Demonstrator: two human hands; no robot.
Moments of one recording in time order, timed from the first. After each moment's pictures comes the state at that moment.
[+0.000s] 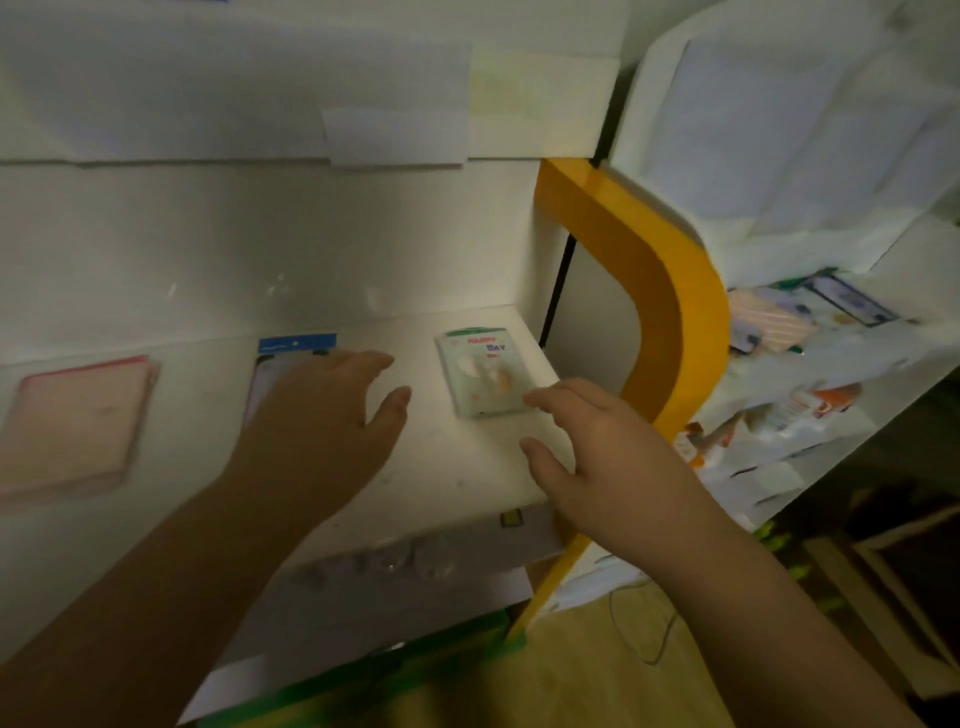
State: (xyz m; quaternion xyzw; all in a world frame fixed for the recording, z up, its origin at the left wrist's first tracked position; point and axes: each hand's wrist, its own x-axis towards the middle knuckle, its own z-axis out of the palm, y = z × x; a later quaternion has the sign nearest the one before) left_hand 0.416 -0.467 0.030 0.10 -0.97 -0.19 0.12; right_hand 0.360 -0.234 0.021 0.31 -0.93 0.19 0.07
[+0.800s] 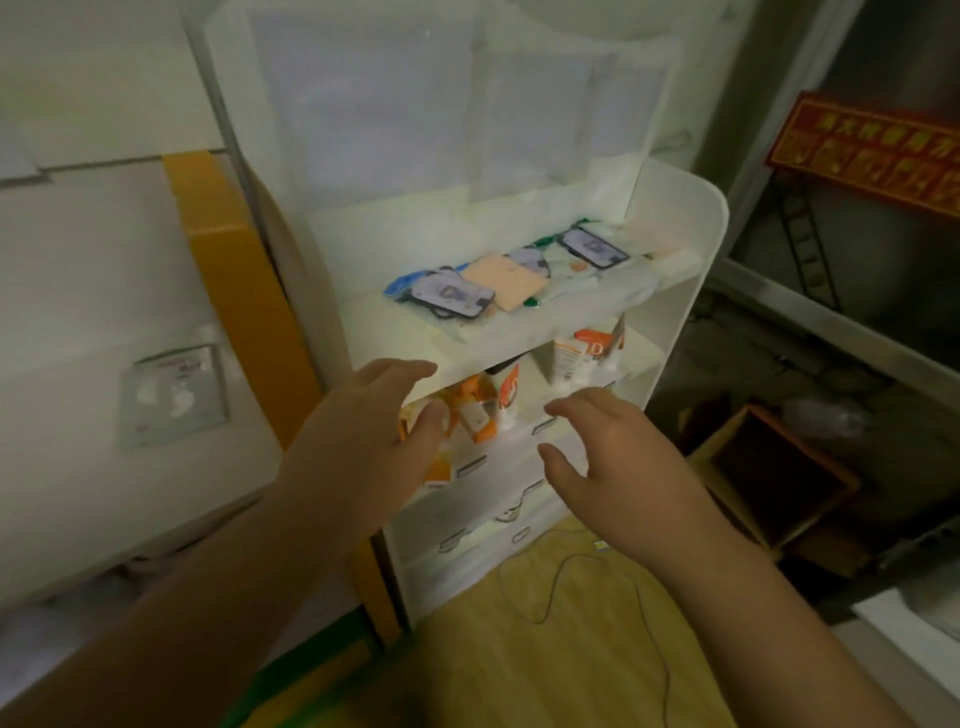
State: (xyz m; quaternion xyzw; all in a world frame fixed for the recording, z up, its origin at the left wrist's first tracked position) left_hand 0.344 -0.123 0.026 -0.06 -0.94 -0.29 0.14; right_hand 0.343 0.100 0.009 0.14 -0.97 0.17 0.09
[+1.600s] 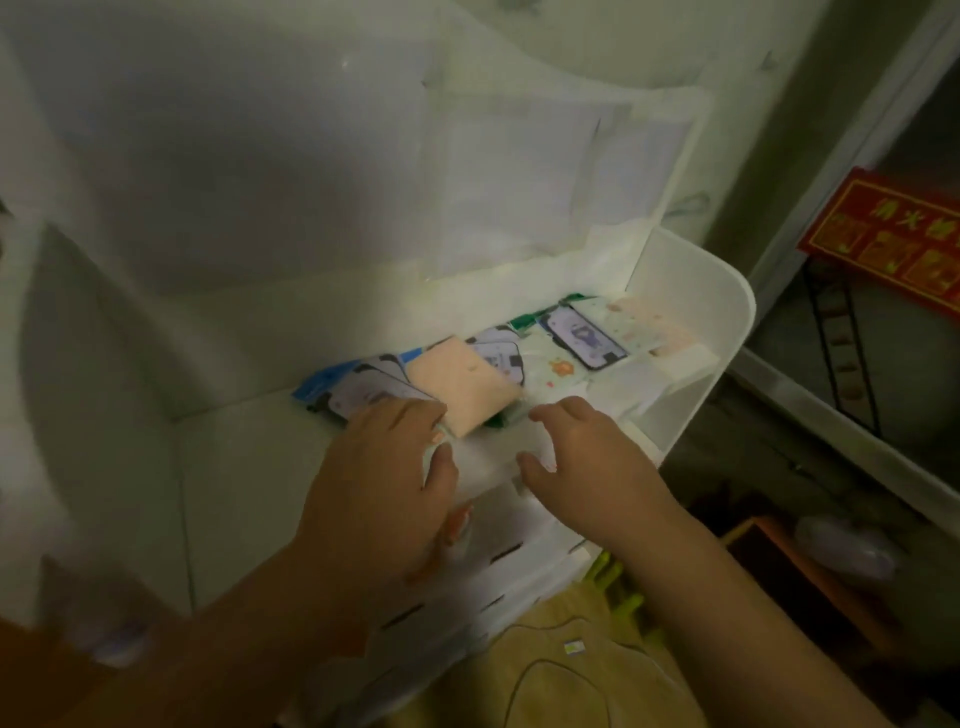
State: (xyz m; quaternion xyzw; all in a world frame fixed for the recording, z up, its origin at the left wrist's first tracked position) left_hand 0.109 -0.048 -0.014 -0.04 -0.95 -0.27 0.15; right_hand 0.071 0.153 0.001 0.10 -0.99 0.11 -0.01
